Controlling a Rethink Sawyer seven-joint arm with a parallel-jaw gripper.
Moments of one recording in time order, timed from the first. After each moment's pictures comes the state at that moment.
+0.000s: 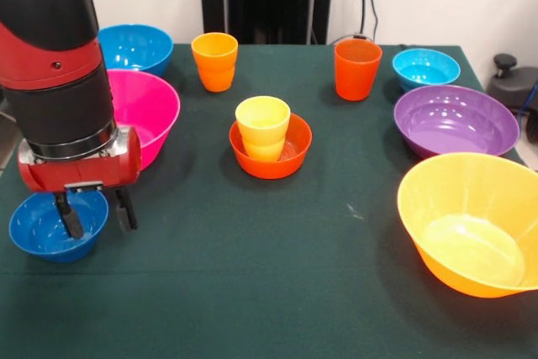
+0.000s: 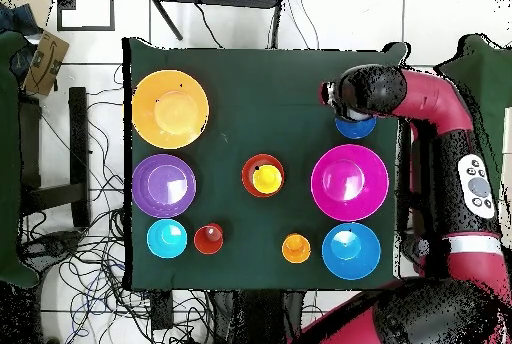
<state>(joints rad) -0.81 -0.32 0.70 1.06 -0.65 0.96 1.51</state>
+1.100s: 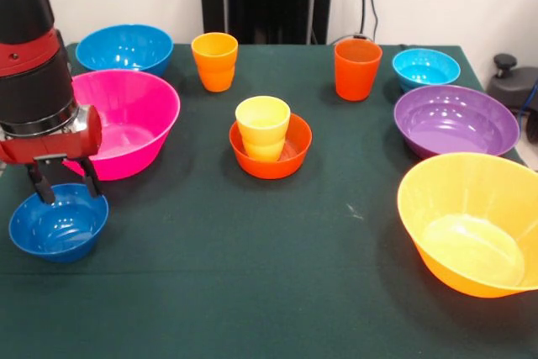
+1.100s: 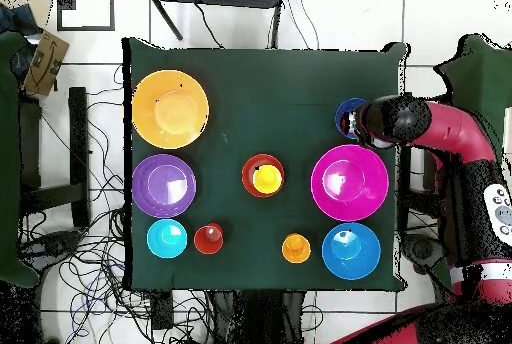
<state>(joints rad) -0.93 -0.33 0.68 1.18 -0.68 0.96 1.45</state>
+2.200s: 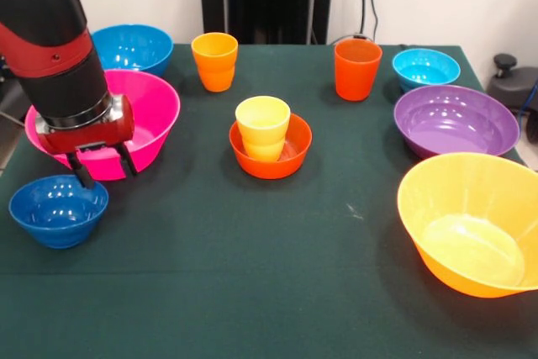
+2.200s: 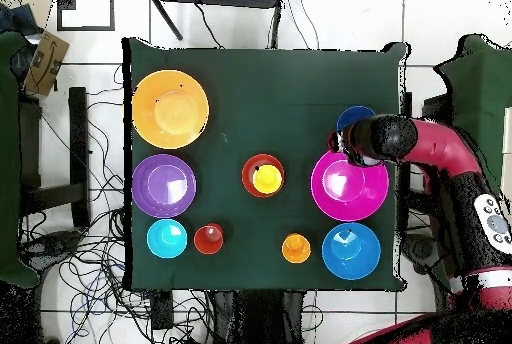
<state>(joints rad) -0.97 -0.32 0.70 1.29 -0.70 0.95 1.44</state>
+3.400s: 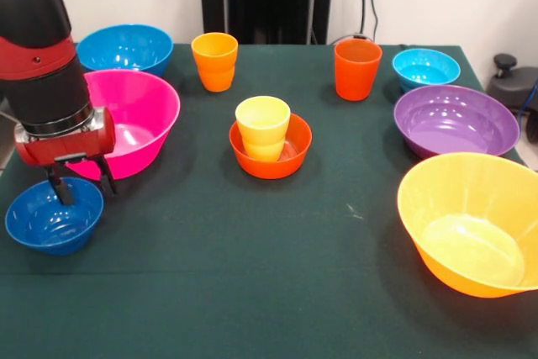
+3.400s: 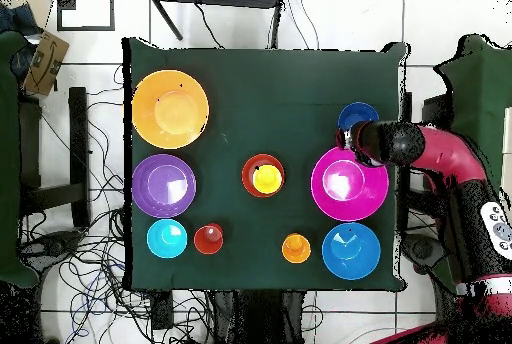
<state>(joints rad) -1.02 -0.30 0.73 1.30 -0.73 0.83 1.39</state>
